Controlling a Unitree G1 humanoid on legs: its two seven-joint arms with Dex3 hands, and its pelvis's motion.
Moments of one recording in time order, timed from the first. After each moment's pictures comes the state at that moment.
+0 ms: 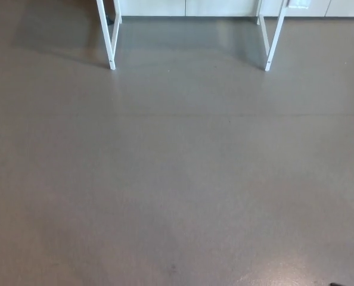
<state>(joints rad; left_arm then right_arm) 0.37 0.36 0.36 0.28 -0.13 0.09 -0.24 0.37 -0.19 -0.12 0.38 -0.03 -0.11 0.09</state>
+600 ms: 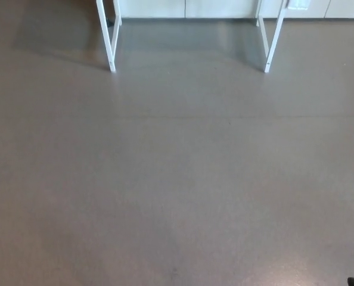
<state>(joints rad) 0.43 0.36 0.34 0.24 -0.21 0.12 -0.35 0.39 -0.24 -0.13 0.39 -0.01 -0.16 0.11</state>
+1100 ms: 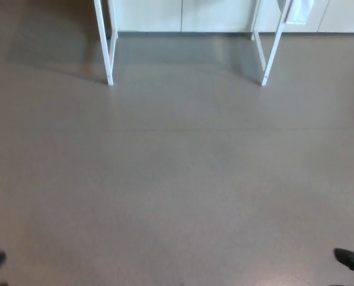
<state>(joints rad) 0.36 0.42 0.32 0.16 -0.21 0.14 -0.34 0.28 -0.27 -0.08 0.37 -0.06 -0.15 0.09</state>
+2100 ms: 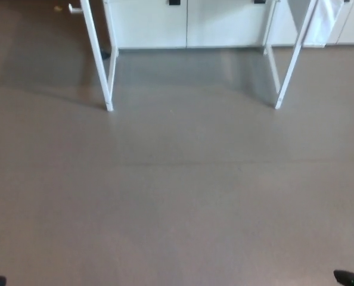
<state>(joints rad) 0.46 0.42 0.29 0.23 -0.19 0.10 -0.34 0.36 -0.30 -0.04 0.39 -0.08 -0.14 0.09</state>
